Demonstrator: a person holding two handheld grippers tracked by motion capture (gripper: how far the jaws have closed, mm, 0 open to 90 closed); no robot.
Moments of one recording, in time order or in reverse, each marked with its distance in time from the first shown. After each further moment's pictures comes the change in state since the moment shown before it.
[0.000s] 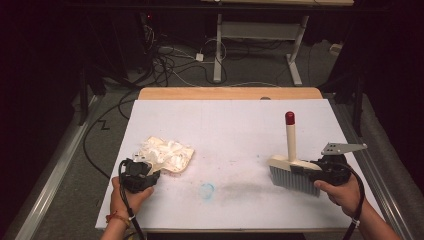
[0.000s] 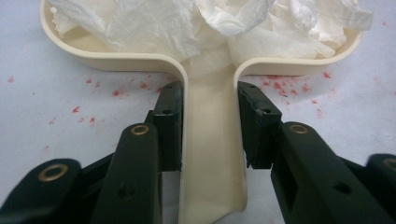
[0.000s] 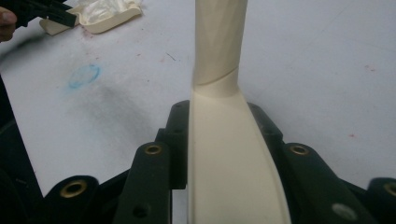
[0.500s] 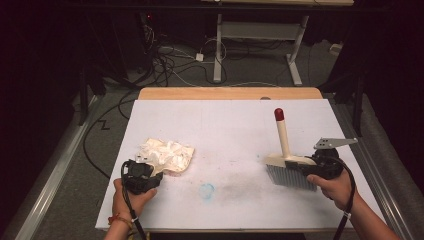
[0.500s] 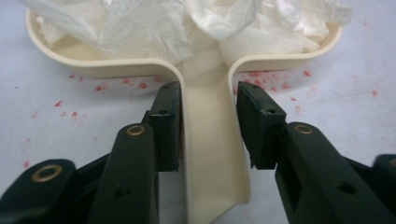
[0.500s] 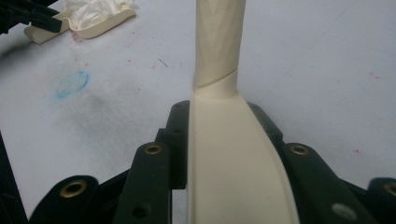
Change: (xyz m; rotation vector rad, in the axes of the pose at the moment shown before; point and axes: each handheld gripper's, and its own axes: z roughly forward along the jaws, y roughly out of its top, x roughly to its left) left arm -0.013 0.001 -0.005 0.008 -0.002 -0.005; right arm -0.005 0.010 0.017 0.015 -0.006 0.019
